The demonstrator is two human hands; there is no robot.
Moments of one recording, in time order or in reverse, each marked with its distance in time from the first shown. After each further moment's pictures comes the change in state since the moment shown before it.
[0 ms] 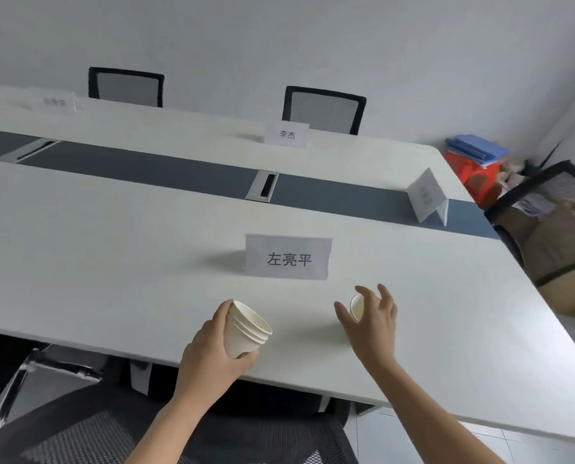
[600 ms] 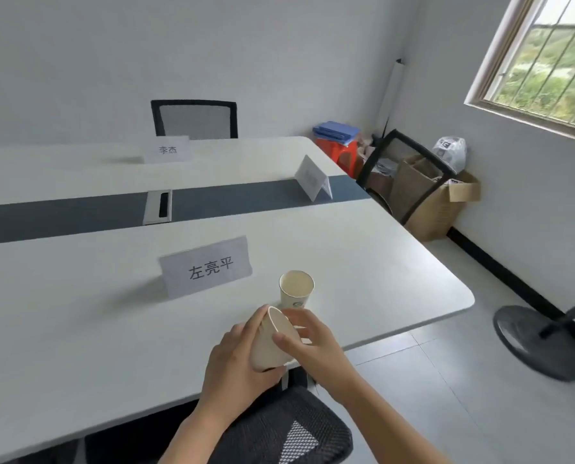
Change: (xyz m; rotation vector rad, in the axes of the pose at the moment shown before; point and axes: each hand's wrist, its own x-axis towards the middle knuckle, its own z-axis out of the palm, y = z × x) left_hand -0.015 0.045 0.031 -0.052 -0.354 0.544; right_hand -0.110 -0.041 -0.043 0.645 -0.185 0.128
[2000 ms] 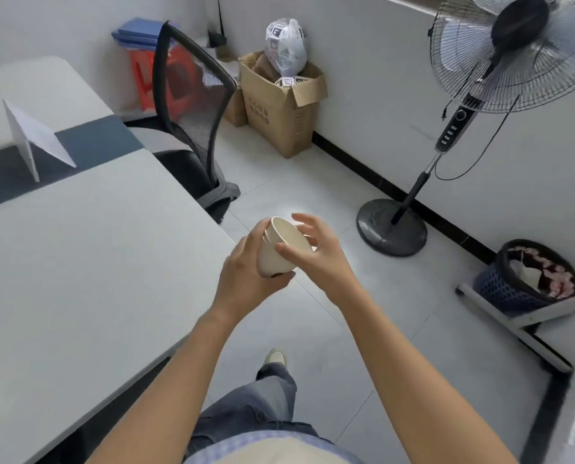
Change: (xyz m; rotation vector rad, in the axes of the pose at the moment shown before) left_hand 0.207 0.312 0.373 -0.180 -0.315 0.190; right_hand 0.004 0.111 -0.483 0.100 0.536 0.130
